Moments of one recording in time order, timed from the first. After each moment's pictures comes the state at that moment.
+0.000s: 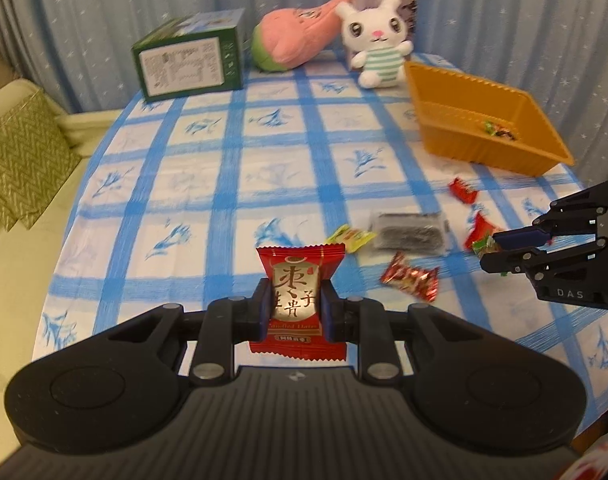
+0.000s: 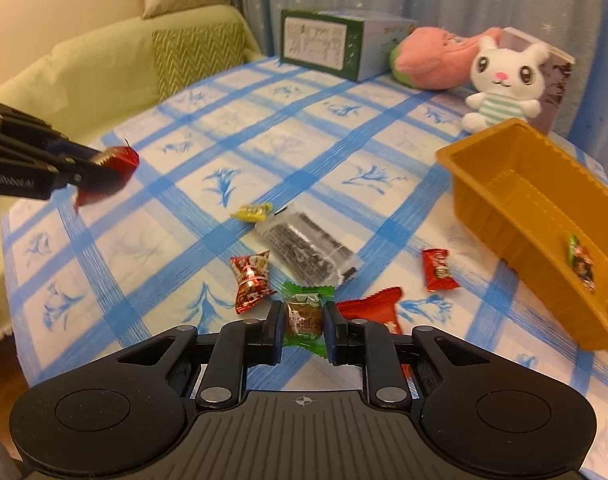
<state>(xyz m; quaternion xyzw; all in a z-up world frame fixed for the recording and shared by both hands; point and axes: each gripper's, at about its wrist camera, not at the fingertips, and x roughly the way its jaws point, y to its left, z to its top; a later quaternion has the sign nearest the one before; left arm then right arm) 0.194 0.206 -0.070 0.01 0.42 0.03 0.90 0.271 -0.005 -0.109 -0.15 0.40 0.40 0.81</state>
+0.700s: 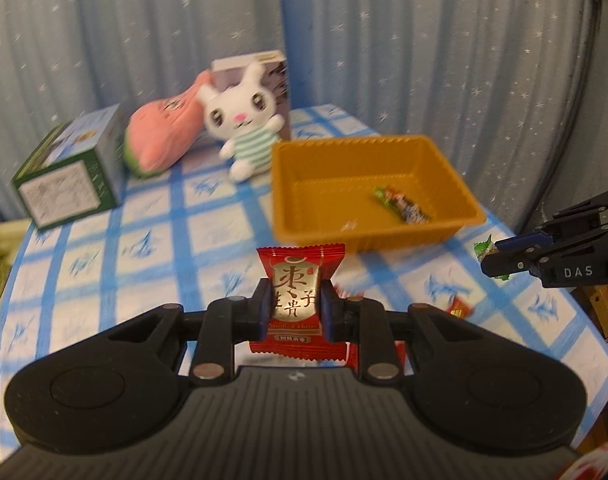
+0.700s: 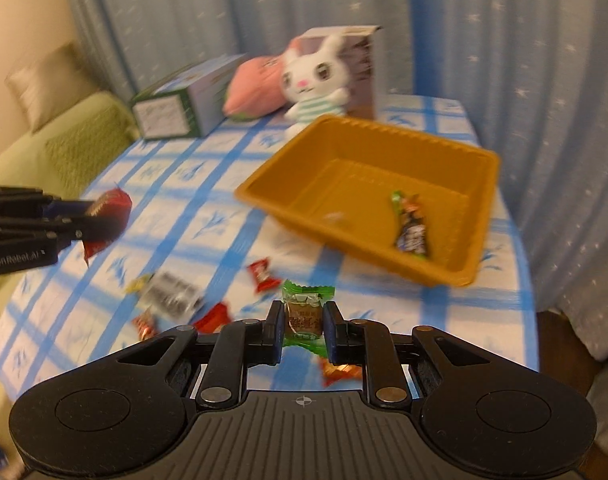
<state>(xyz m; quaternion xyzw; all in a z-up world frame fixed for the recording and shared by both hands) 0.289 0.090 -0.024 0.07 0.36 -0.10 0.93 0.314 -0.142 -0.045 0.01 0.43 0.26 0.87</state>
